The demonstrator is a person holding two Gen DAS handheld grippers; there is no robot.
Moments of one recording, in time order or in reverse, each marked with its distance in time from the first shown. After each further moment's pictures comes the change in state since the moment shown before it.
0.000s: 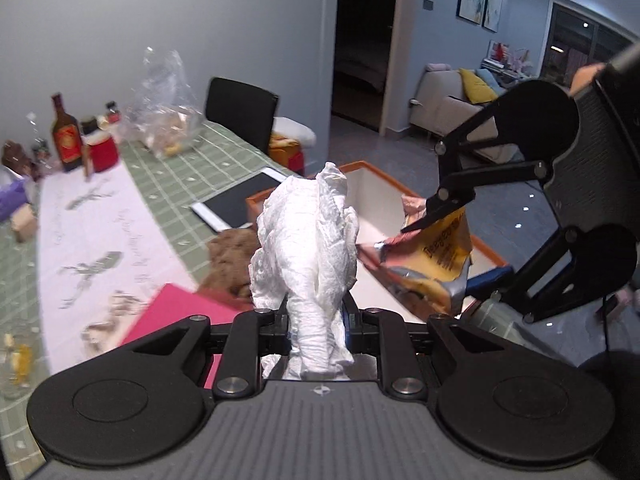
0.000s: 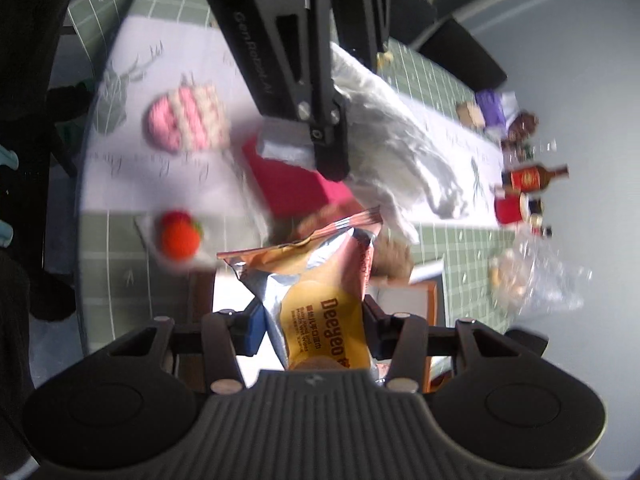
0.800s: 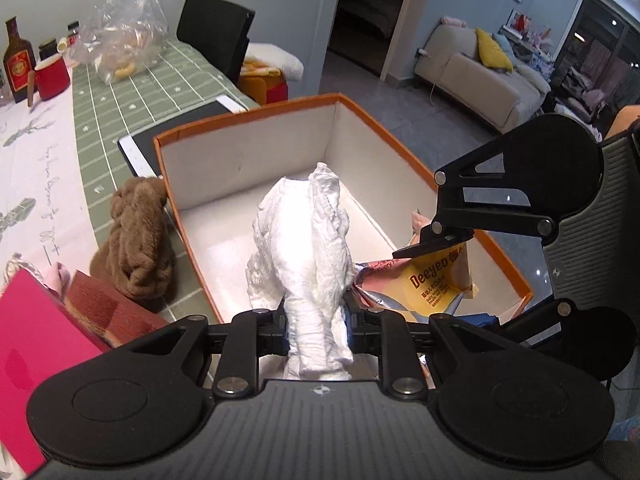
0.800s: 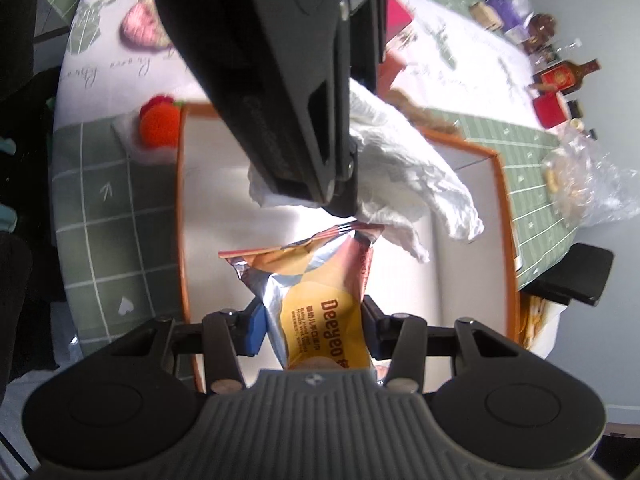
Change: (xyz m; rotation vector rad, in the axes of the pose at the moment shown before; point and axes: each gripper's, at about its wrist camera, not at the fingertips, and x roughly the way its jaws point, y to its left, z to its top) left arm 0.129 -0.037 0.015 -0.094 0.206 -0.023; right arm 0.089 0.003 -0.085 0.146 0.113 0.139
